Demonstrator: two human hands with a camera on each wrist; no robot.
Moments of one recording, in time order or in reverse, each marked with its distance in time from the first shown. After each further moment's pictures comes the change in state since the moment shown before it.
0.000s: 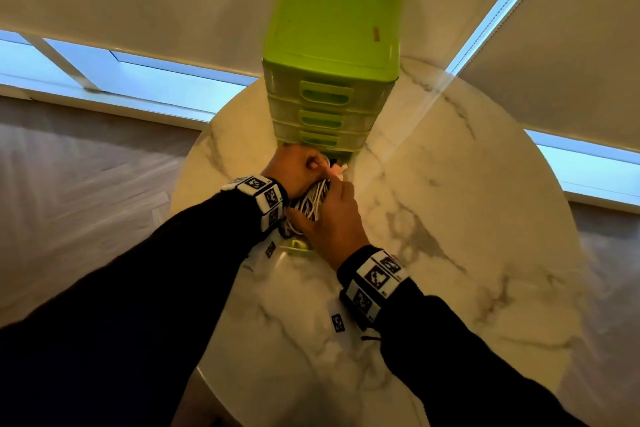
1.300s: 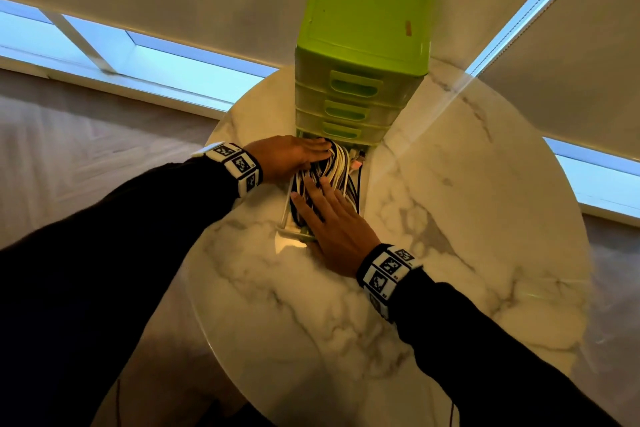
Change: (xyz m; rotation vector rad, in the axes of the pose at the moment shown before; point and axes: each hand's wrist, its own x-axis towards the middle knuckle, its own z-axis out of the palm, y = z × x) left_hand 0.005 -0.046 -0.049 0.577 -0.426 0.455; right_hand -0.011 0.035 0.019 -0.650 -0.300 -0.618
